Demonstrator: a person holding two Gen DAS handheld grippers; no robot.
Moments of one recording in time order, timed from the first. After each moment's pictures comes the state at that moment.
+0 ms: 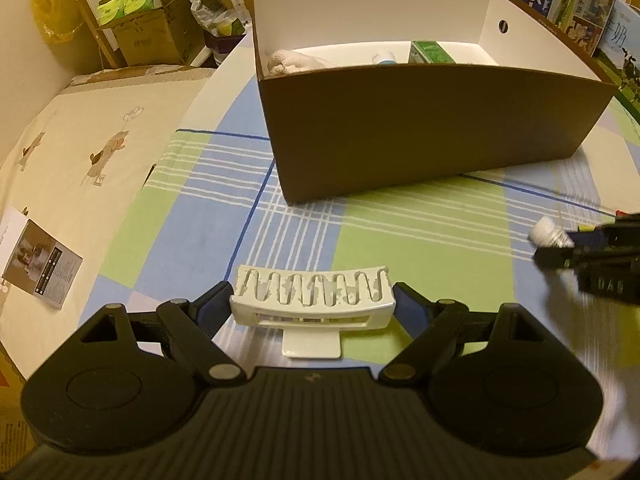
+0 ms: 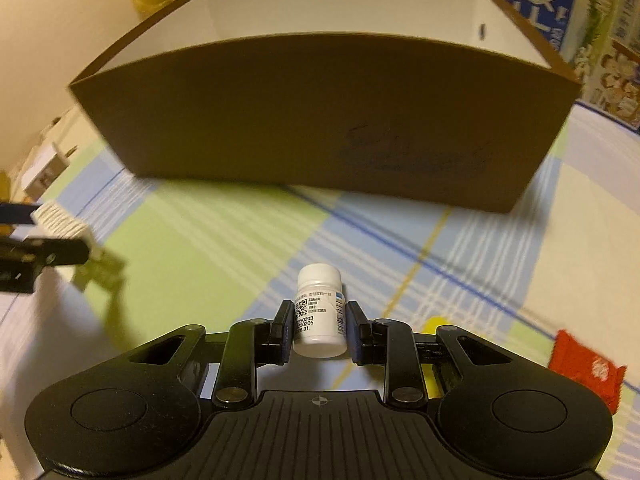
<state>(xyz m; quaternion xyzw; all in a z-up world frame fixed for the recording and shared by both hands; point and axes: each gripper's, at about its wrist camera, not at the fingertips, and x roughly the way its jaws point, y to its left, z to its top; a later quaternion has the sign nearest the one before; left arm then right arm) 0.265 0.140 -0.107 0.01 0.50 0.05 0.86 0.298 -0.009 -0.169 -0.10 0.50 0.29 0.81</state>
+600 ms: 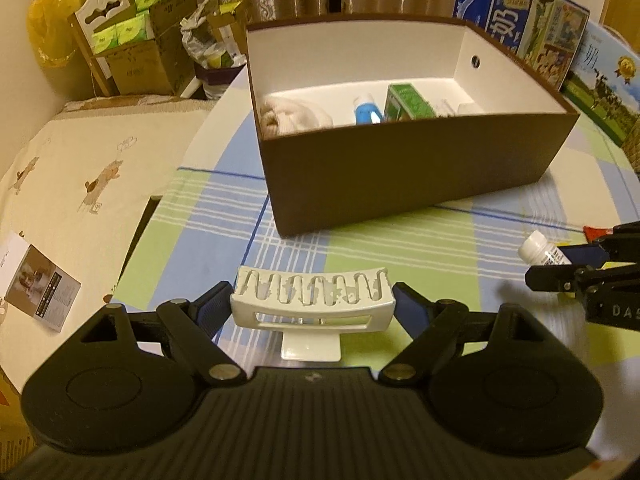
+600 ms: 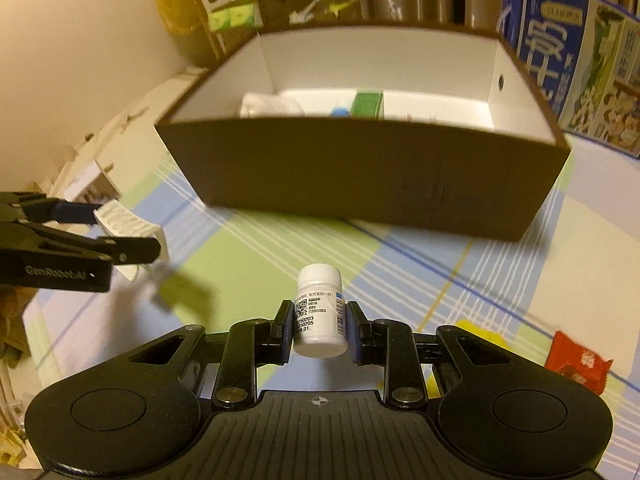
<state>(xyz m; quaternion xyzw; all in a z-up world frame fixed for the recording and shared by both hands) 0.248 0.139 -0.069 0.01 0.46 0.02 0.89 0.265 -0.001 -0.110 -0.08 0.46 0.32 0.82</state>
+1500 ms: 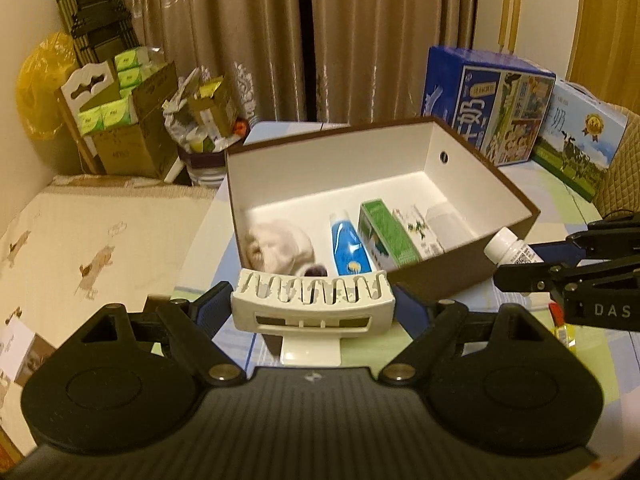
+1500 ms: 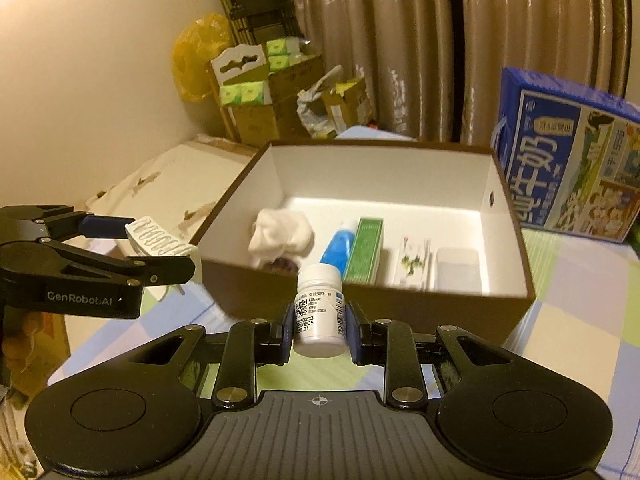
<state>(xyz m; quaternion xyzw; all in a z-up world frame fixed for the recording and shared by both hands) 0.284 0.129 0.012 0.03 0.37 -0.02 0.93 0.293 0.010 -0.025 -0.05 0.38 0.33 0.86</state>
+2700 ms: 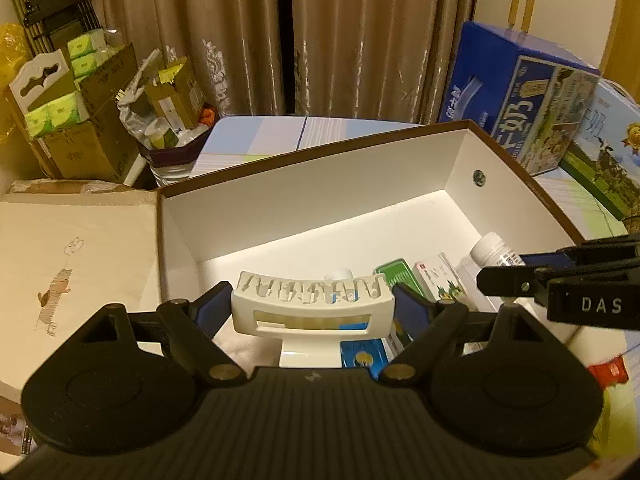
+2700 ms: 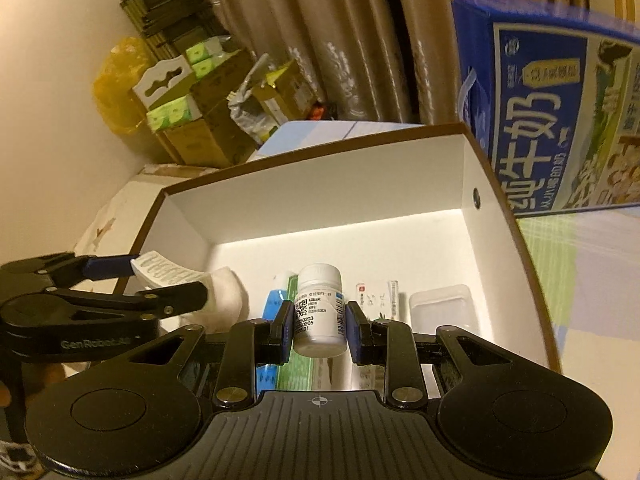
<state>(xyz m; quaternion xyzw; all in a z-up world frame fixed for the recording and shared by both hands) 0.455 0.127 -0.038 0.03 0.42 -0.05 0.91 0.442 0.025 -0.066 0.05 0.44 0.27 0.85</state>
